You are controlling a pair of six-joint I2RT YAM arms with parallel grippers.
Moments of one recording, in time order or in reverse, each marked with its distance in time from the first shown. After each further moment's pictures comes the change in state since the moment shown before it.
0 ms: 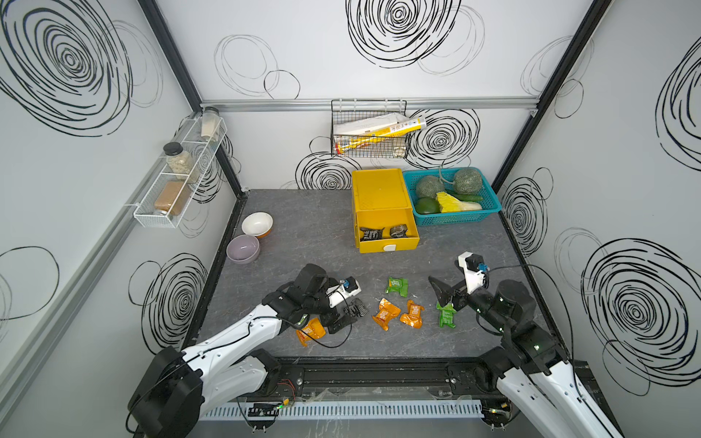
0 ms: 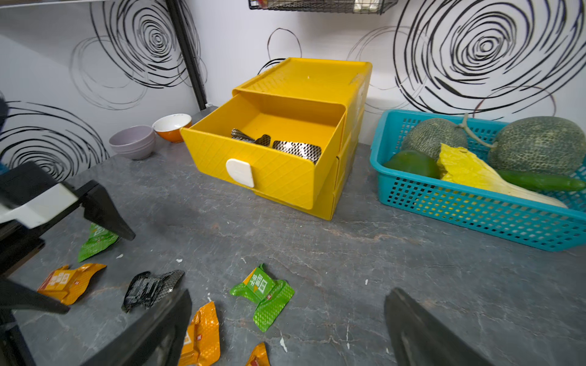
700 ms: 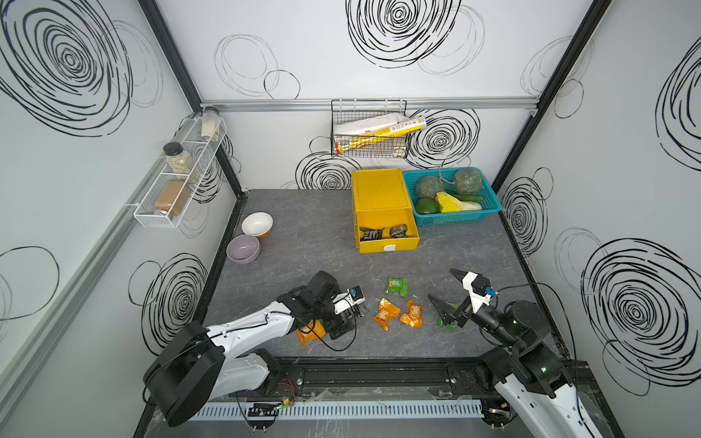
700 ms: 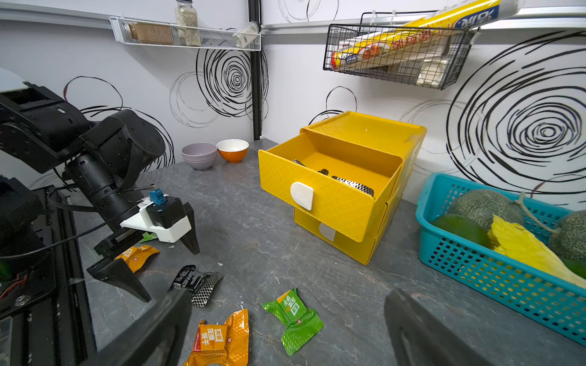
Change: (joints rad) left arm -0.069 0.153 -0.034 0.069 -0.127 0.005; right arm 0.000 -0.180 -0.058 0.030 -0.188 -0.085
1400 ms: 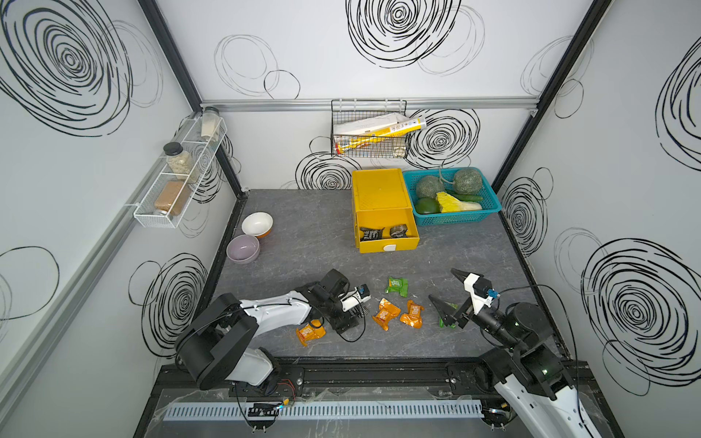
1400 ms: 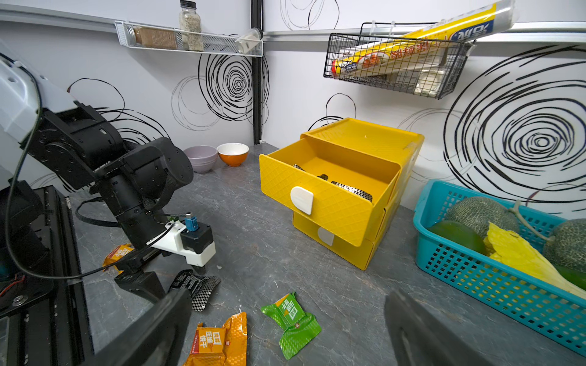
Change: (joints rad) left arm -0.038 0.229 0.084 0.043 -0.048 -0.072; right arm 0.000 -0.021 -0.002 0.000 0.000 -0.008
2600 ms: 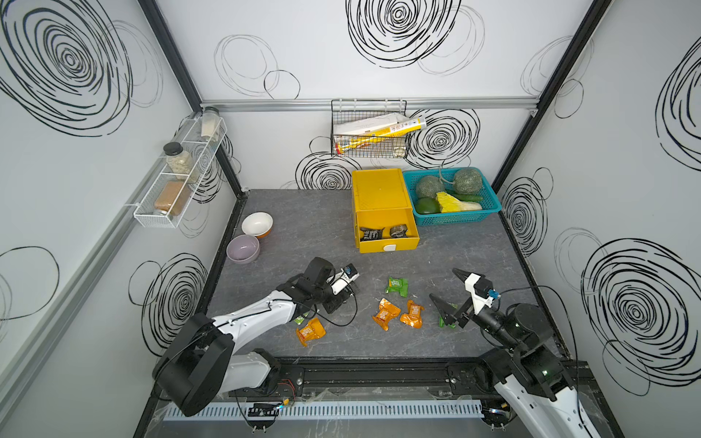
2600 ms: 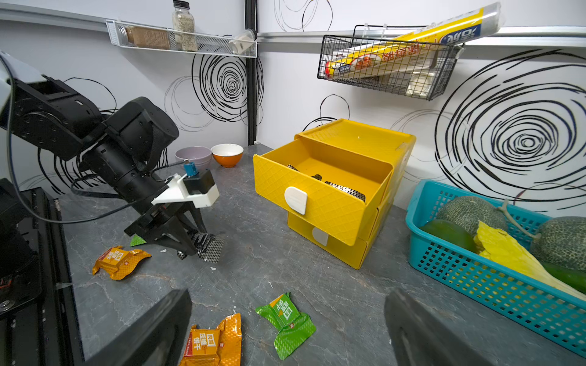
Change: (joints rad) left arm 0.179 -0.190 0.000 0.018 -0.044 -0.043; right arm 0.000 -0.012 -0.005 0.000 0.025 -0.004
